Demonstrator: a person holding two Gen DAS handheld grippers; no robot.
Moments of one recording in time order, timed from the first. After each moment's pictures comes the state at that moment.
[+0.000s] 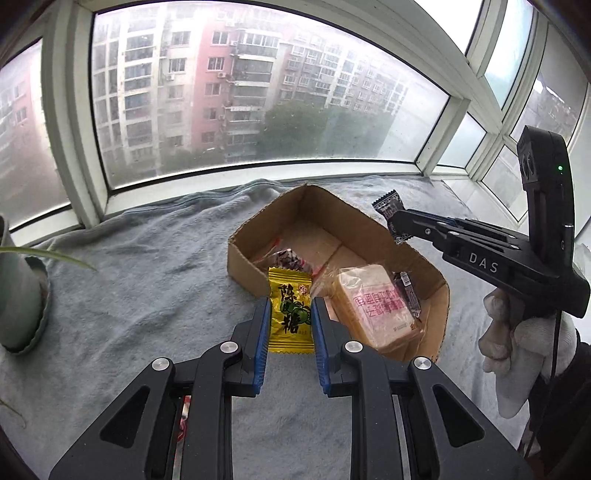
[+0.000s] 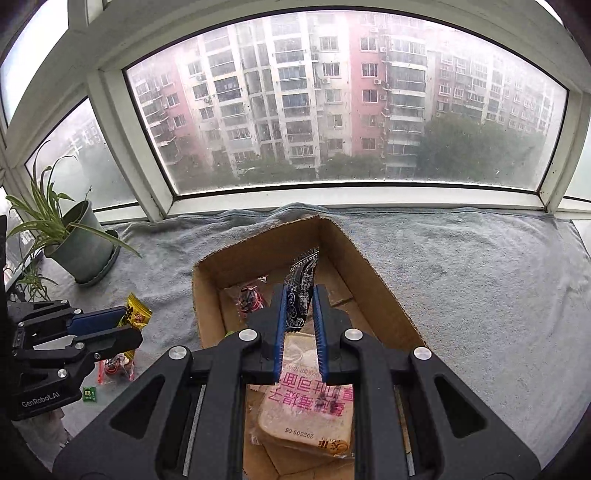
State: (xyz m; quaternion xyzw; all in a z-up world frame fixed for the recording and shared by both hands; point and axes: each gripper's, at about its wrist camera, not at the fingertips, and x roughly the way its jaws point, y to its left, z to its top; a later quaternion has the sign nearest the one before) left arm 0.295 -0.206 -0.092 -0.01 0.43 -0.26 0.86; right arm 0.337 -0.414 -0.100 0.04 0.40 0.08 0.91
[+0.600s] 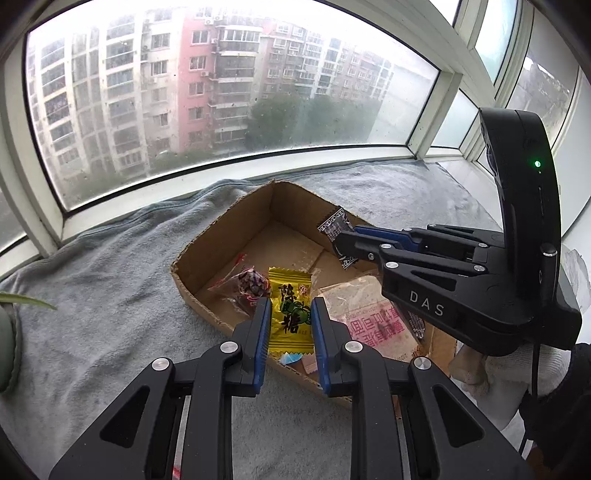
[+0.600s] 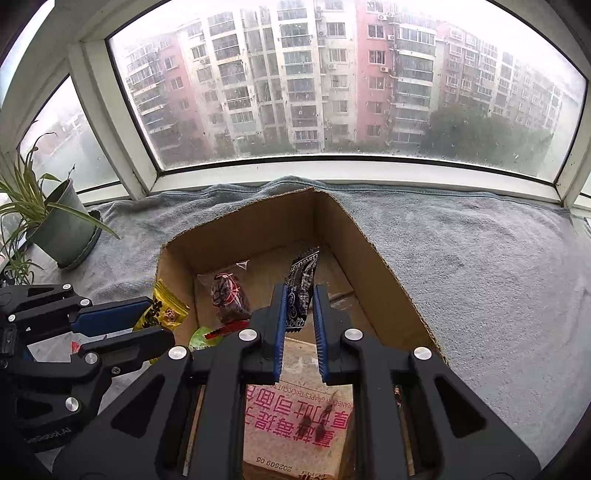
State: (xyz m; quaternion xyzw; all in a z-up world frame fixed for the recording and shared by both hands) left arm 0.321 -0.257 -0.113 0.03 0.44 -0.28 0.85; right arm 0.364 -0.416 -0.145 0.03 0.43 0.09 0.90
